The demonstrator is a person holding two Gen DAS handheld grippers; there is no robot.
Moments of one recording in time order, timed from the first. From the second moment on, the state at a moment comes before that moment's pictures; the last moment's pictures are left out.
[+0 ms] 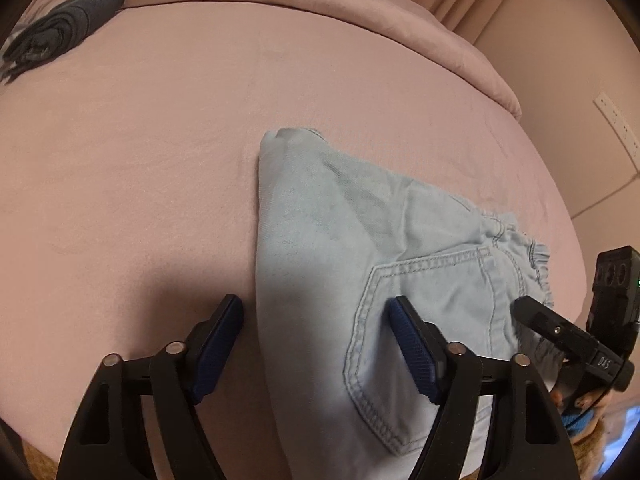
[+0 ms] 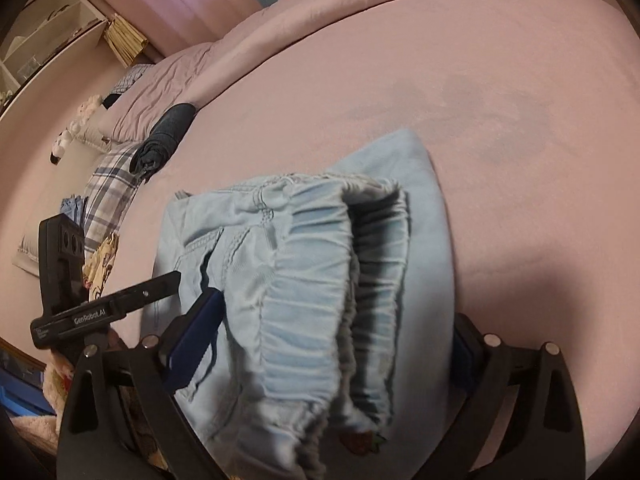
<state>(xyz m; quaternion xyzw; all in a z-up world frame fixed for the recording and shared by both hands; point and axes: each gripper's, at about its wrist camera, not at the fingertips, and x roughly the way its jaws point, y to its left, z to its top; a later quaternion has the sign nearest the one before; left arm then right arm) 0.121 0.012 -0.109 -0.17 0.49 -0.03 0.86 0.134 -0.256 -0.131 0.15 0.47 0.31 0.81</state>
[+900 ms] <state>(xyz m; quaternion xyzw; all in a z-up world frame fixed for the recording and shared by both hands) 0.135 0.053 -0.026 -0.15 0.39 -0.01 0.91 0.158 -0.162 -0.047 0.13 0.38 0.32 0.86</state>
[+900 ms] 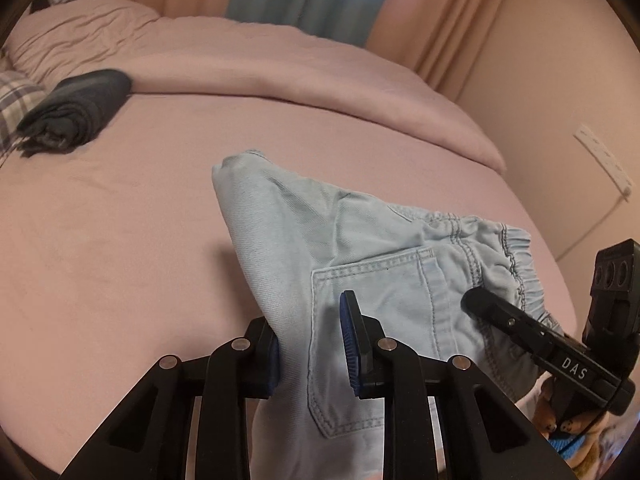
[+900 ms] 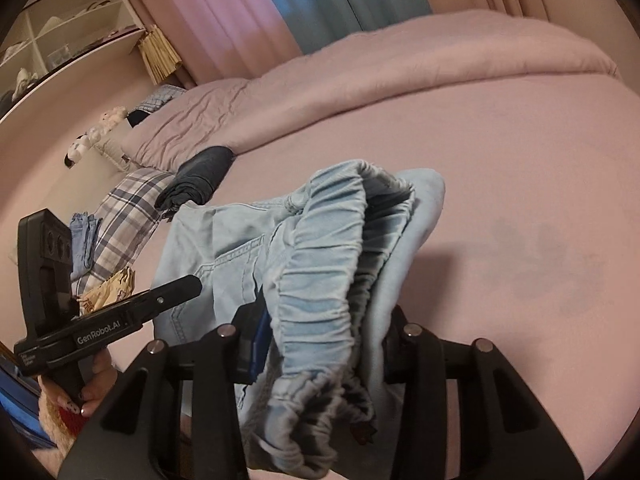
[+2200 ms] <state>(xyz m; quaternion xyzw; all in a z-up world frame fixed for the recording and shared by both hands) 0.030 0.037 -0.013 -0.13 0.36 0.13 0.91 0.083 -0.182 -0.011 0.05 0.32 0.16 0.93</state>
